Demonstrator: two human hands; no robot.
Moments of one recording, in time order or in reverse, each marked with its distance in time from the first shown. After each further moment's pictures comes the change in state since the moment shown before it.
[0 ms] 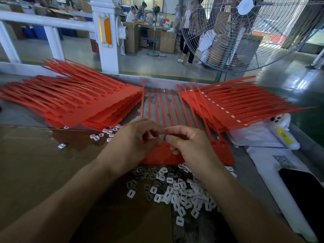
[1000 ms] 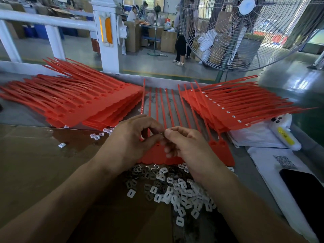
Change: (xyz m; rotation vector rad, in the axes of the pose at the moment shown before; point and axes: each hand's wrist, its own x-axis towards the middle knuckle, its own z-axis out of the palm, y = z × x) left_hand 0.002 0.000 -0.002 -0.007 0.103 0.136; right_hand 0.000 -0.001 0.004 0.174 -0.136 0.044
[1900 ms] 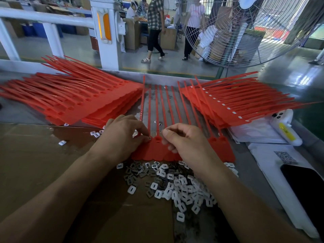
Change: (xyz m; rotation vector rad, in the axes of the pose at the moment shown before) left_hand 0.003 -0.014 -0.010 0.290 -0.209 -0.339; right_hand -0.003 0.000 0.000 -0.278 0.076 -0.059
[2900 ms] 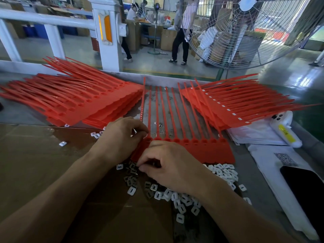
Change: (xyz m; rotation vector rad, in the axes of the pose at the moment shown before) left_hand -0.001 -0.001 0.000 -0.095 0.049 -0.004; right_hand -0.016 -0.009 0.023 -0.638 -0.306 -0.431
